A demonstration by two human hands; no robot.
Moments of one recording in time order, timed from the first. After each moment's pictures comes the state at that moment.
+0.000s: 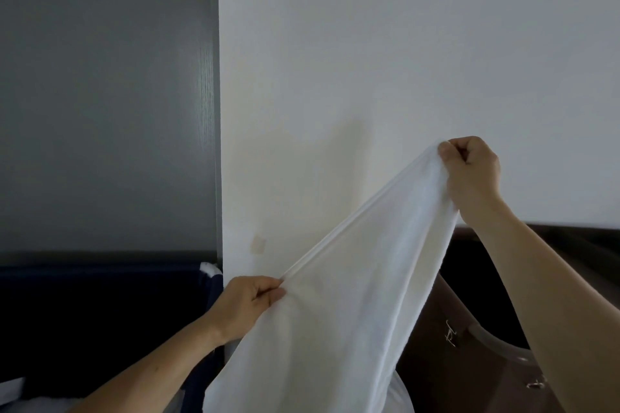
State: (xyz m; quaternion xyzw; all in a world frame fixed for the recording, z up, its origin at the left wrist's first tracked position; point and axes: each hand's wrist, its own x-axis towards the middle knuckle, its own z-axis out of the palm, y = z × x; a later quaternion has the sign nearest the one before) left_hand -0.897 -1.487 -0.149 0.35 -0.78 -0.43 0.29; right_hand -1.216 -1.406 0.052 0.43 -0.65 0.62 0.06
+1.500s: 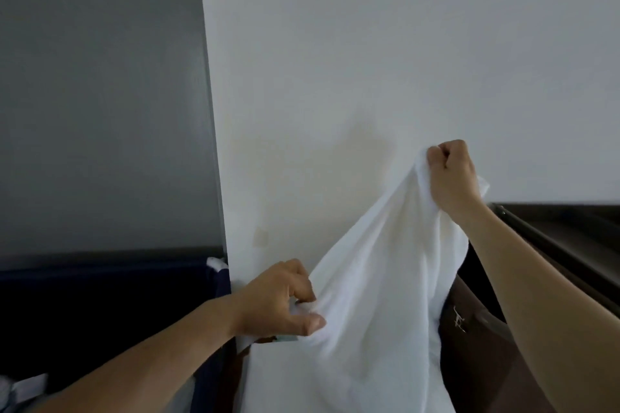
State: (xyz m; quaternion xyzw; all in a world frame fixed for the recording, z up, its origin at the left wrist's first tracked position) left_hand -0.927 -1.457 -0.103 0.28 -0.91 -0.28 0.13; right_hand -1.231 -1.426 0.011 0.45 -0.70 0.56 0.05
